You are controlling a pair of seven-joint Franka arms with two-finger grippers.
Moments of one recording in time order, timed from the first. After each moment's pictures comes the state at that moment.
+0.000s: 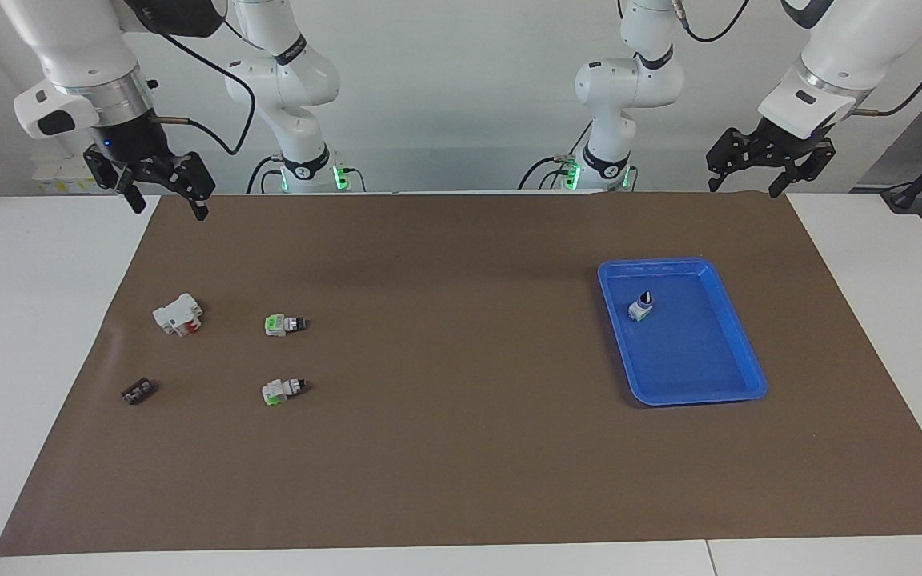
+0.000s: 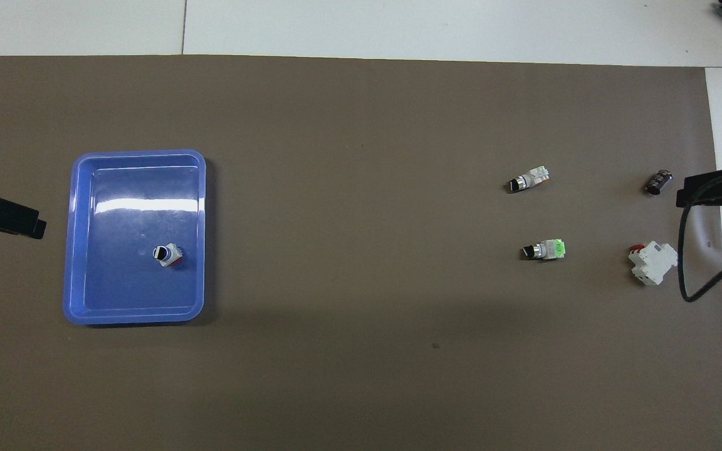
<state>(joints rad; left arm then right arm) -0.07 -0.03 0.01 -1.51 -0.02 1.41 0.14 0.04 -0.08 -0.08 -1.64 -0.03 1.63 0.12</state>
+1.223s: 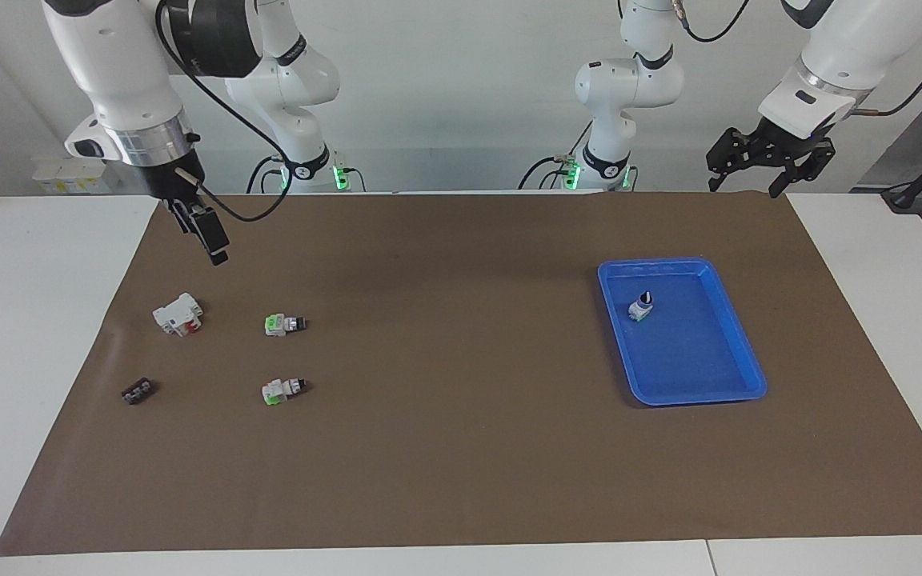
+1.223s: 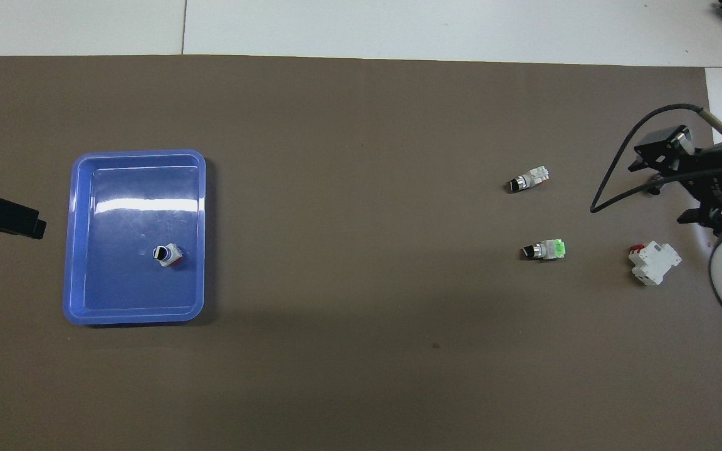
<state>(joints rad) -0.07 -0.03 0.01 -1.51 -0.02 1.41 0.14 0.09 -0.02 -0.06 -1.74 -0.04 1.80 0.96</state>
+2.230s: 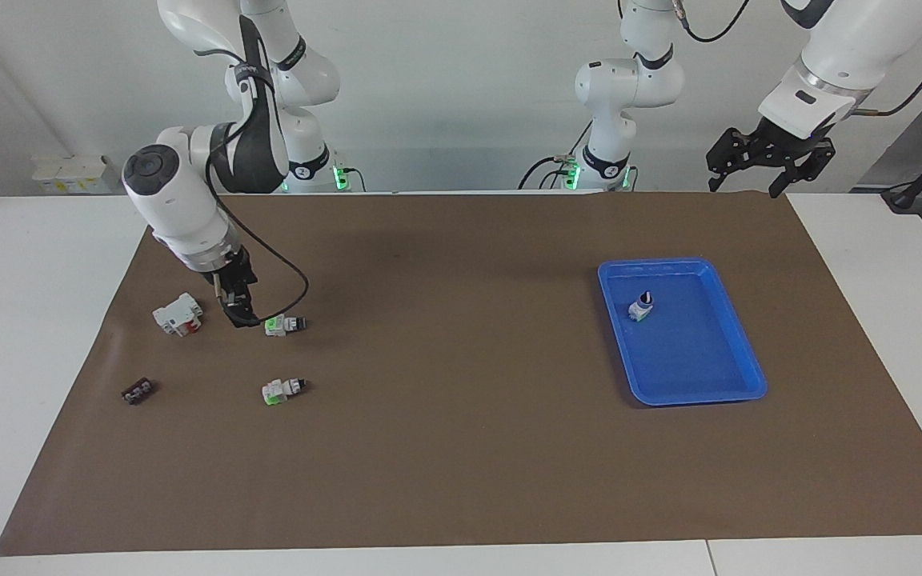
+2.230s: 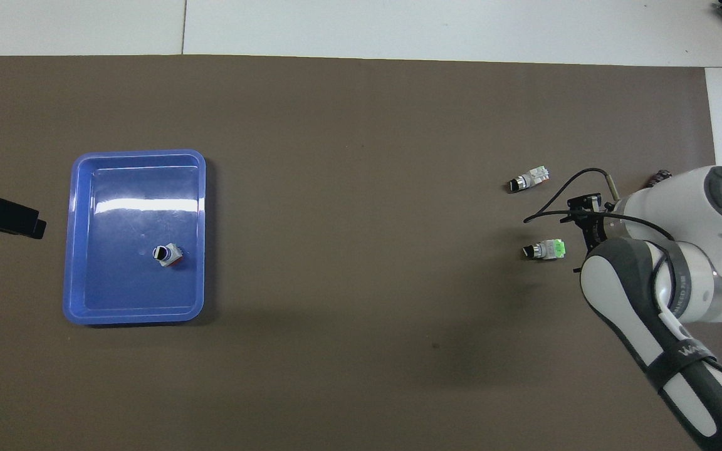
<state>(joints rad) -0.07 -0.03 0.01 -1.51 -0.02 1.41 0.14 0.07 0.07 -0.07 -2.24 0.09 2.27 1.37</state>
